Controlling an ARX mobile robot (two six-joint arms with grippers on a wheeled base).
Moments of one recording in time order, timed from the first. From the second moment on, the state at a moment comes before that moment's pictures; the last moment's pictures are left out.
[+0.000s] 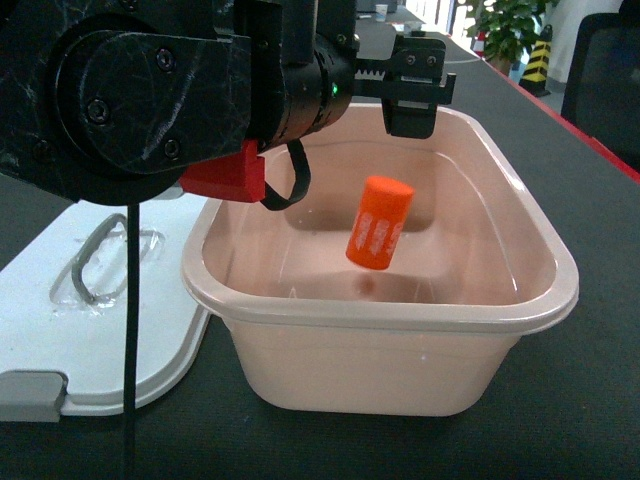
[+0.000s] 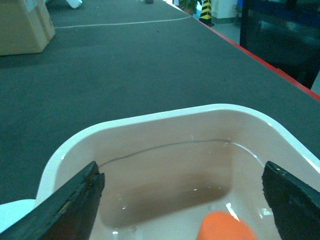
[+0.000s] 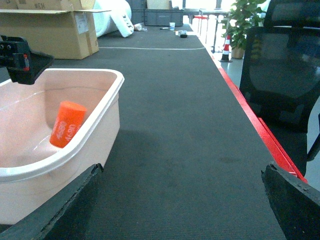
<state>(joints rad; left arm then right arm) -0.54 1.97 1.17 0.66 -0.24 -0.02 0.00 0.00 0.01 -0.01 0.00 0.00</state>
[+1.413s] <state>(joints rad) -0.07 2.15 0.89 0.82 -0.18 -0.03 0.00 0.00 0.01 -0.01 0.00 0.00</state>
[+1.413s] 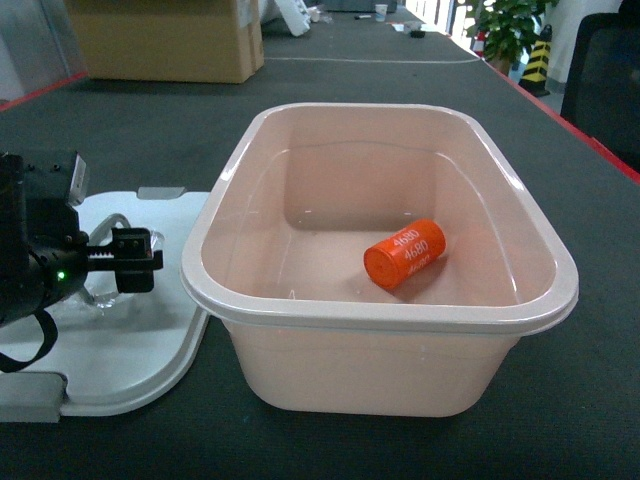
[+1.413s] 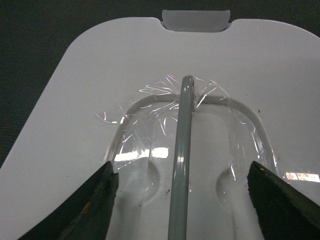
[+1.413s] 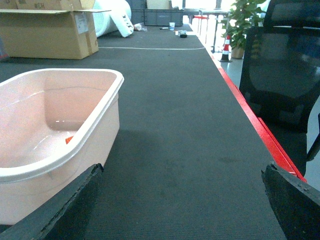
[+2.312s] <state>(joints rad) -0.04 1.79 0.97 0.67 -0.25 0.01 0.00 0.00 0.01 -0.01 0.00 0.00</state>
